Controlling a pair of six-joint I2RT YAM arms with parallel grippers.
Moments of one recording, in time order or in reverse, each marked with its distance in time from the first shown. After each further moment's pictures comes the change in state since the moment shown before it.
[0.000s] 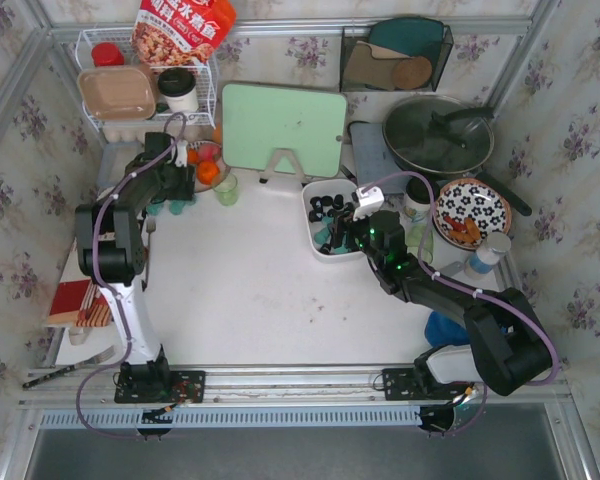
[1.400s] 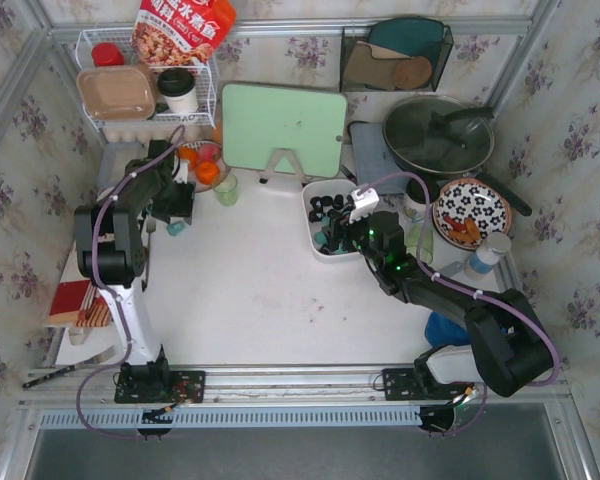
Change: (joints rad) left arm -0.010 -0.006 0.033 -0.307 -0.042 -0.018; right arm 0.016 -0.006 0.000 0.005 -0.079 -0.022
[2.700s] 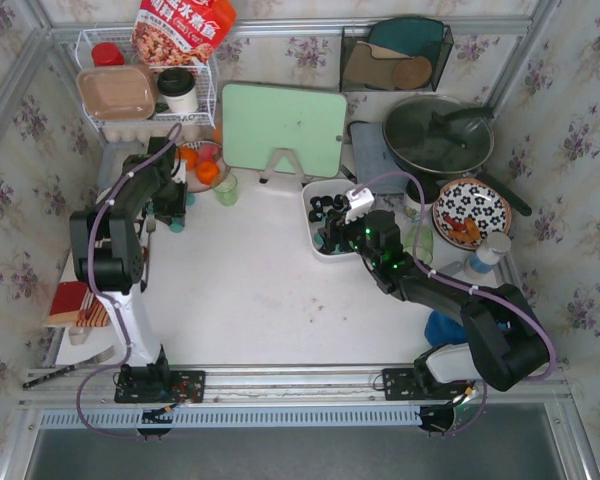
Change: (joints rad) left arm -0.008 -0.008 0.041 -0.153 -0.049 -0.044; right arm 0.010 0.031 0.015 -0.001 -0.035 -0.002
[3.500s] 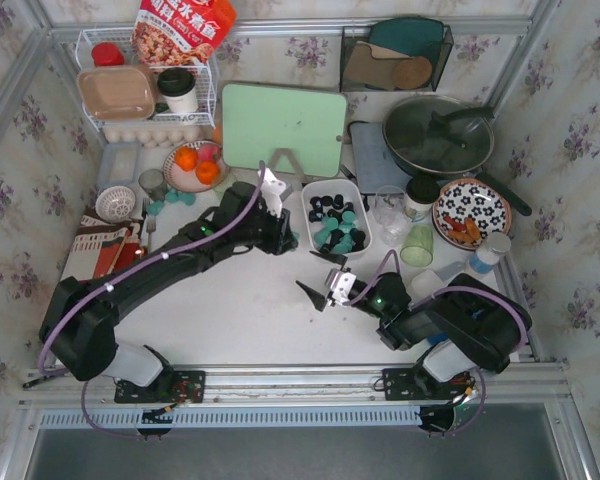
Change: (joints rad) left arm -0.653 -0.596 -0.573 0.671 0.279 -0.259; right arm 0.233 0.140 -0.449 0.996 -0.295 -0.526
